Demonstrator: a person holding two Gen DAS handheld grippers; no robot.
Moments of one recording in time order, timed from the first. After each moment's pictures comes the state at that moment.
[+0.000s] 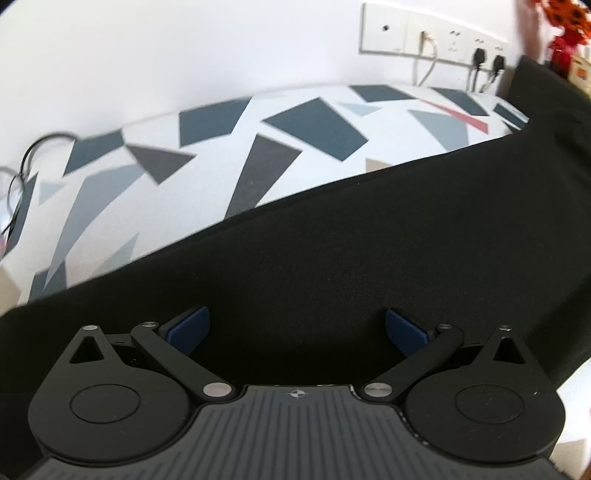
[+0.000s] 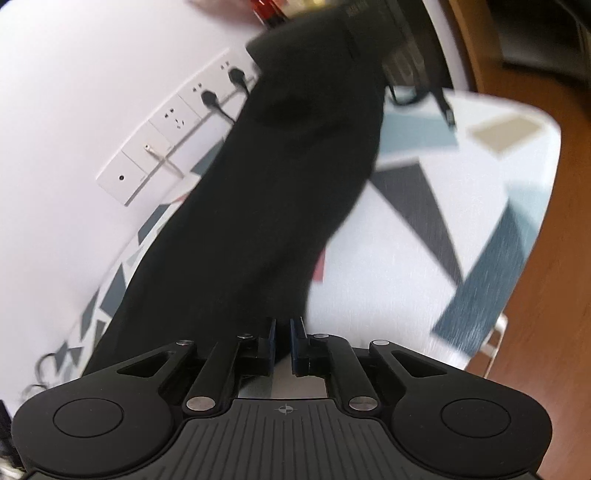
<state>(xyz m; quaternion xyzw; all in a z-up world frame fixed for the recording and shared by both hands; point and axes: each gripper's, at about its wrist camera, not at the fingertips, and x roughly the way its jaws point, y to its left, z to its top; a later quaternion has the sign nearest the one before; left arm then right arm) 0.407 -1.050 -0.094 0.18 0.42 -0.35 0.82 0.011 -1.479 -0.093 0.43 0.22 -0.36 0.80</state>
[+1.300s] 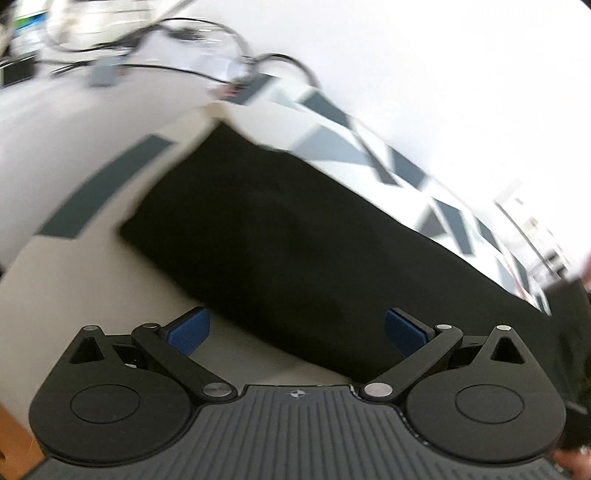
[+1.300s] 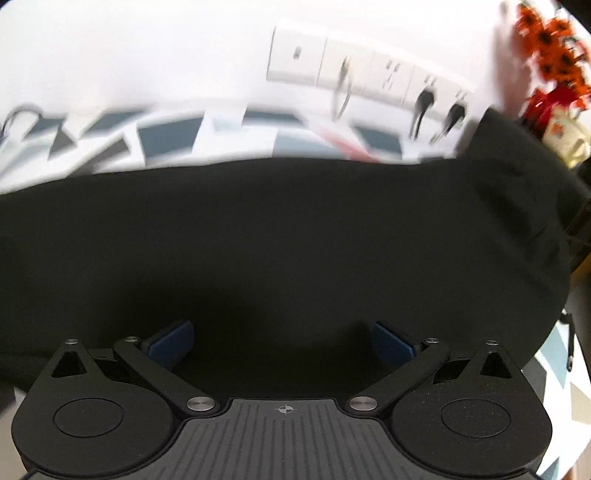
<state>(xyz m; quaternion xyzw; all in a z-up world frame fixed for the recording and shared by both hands) 0.387 -0.807 -0.086 -0.16 0.45 -0.18 0.86 0.212 -1.408 -0.122 0.05 0.42 -0.26 0.87</state>
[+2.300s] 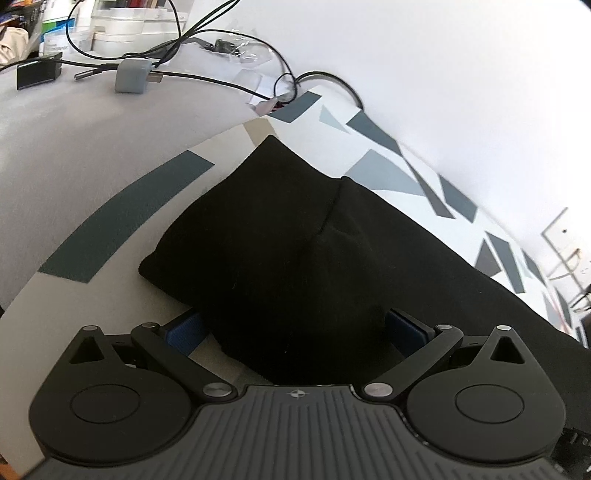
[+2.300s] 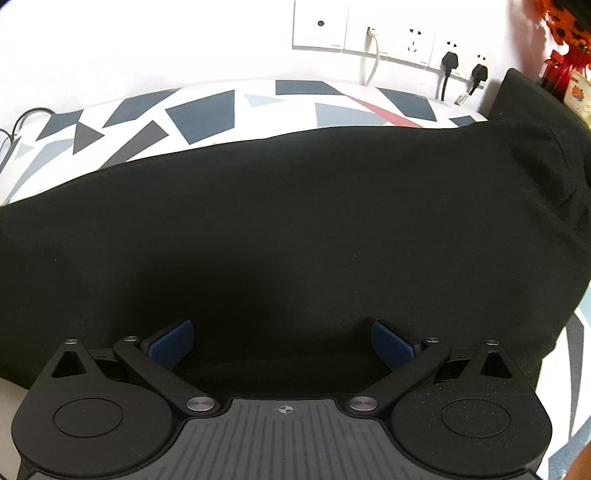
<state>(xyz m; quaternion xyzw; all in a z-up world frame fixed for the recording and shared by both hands) 0.427 -0.816 -0.116 -0.15 0.43 -0.13 0.88 0.231 -1.372 -0.123 0.13 0.45 -0.24 0.85</state>
